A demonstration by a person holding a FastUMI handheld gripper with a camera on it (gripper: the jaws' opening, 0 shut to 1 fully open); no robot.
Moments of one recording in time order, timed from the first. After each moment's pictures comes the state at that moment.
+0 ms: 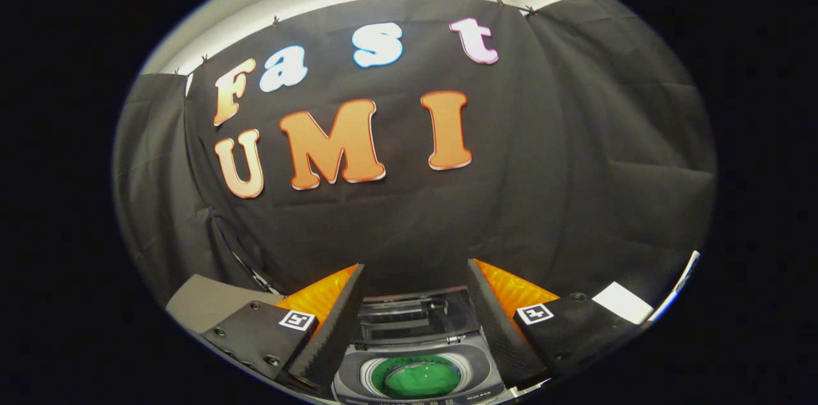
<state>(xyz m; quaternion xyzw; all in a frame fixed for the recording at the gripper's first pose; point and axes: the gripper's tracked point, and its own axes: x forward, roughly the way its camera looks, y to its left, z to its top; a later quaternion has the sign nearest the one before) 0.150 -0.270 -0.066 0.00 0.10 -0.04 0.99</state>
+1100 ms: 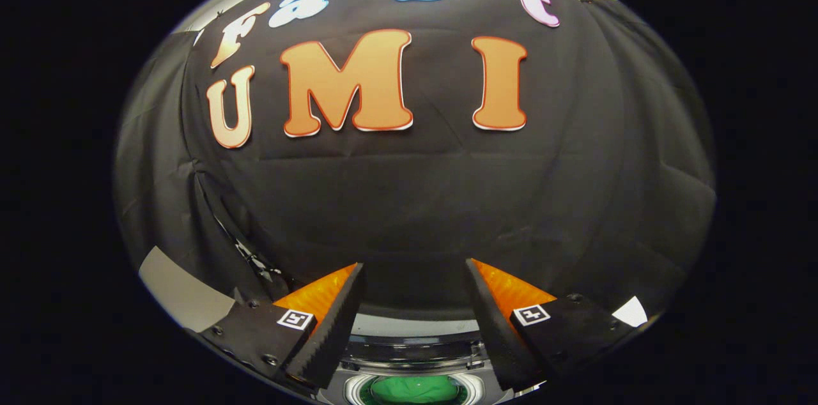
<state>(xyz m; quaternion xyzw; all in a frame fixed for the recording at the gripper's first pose) 0.332 -0.238 -0.218 -0.04 0.22 -0.01 0.98</state>
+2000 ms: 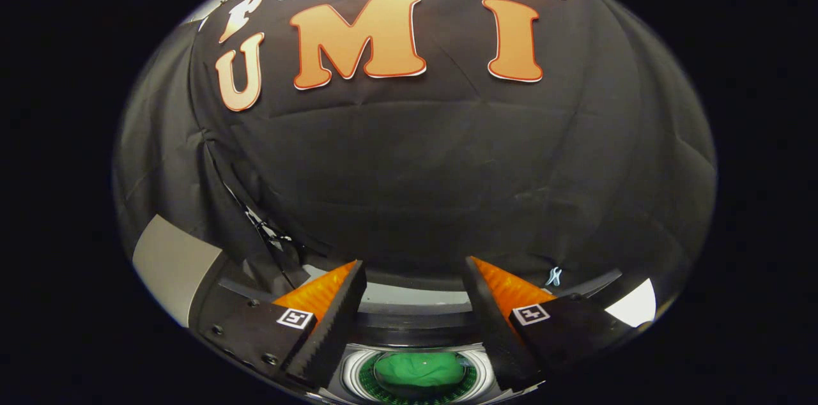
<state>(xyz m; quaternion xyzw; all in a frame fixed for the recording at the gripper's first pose) 0.294 -0.231 -0.284 -0.04 0.28 0.02 0.96</state>
